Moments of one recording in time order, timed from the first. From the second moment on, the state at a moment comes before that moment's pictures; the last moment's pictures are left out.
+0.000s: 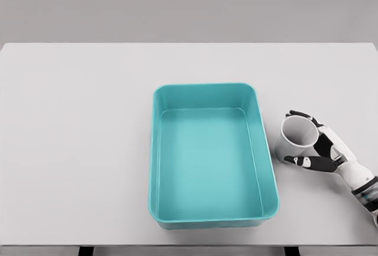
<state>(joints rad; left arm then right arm) 0.03 0.00 -0.14 -0.13 0.08 0.11 -0.10 0.12 -0.48 0.01 -1.40 -0.52 -0.38 0.61</state>
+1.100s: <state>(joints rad) 0.03 0.00 -0.14 -0.13 0.08 0.11 -0.10 0.11 -0.50 -0.02 -1.49 -0.52 -0.38 0.61</state>
